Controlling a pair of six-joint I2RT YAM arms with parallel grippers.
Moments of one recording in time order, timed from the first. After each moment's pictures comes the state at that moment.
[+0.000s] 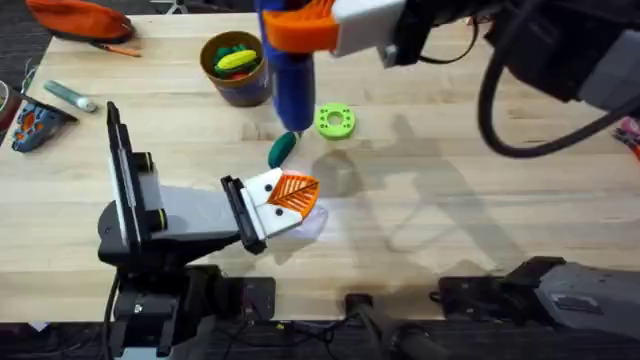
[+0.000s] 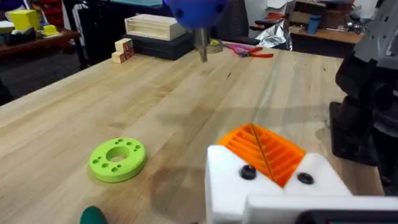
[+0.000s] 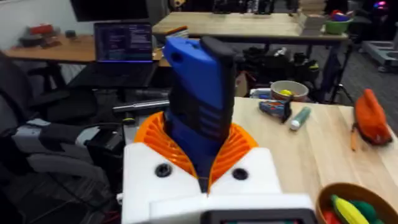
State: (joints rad) left arm 0.01 0.01 0.01 -0.12 1.15 0.08; right arm 0.52 1.41 1.15 0.32 -1.24 0.03
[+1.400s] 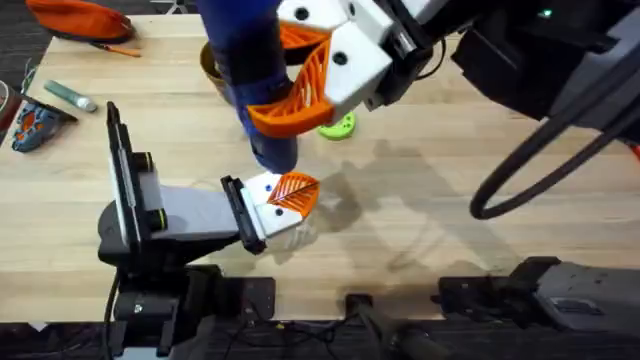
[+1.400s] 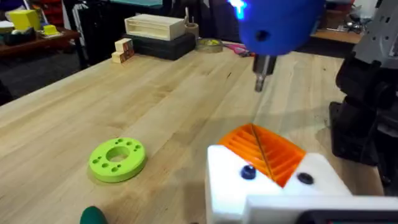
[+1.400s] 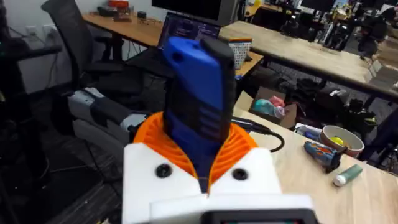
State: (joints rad) left arm 0.01 0.01 0.01 -0.12 1.15 0.08; right arm 0.64 1.44 1.15 0.39 -1.42 -0.12
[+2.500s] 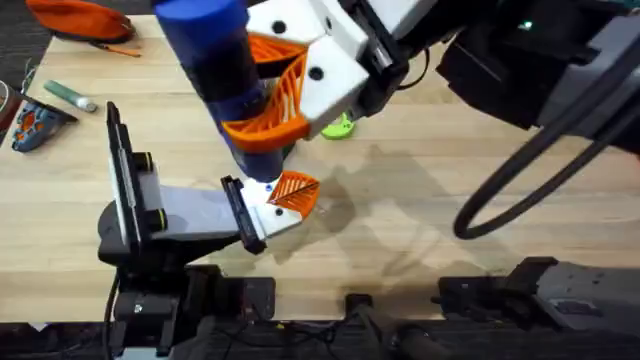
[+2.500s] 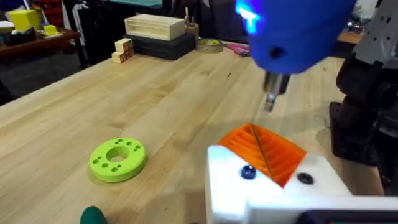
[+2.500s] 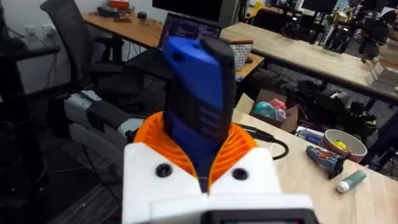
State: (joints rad) left arm 0.01 0.01 0.01 -0.12 1.15 0.08; right arm 0.69 1.45 1.15 0.40 -1.36 -0.13
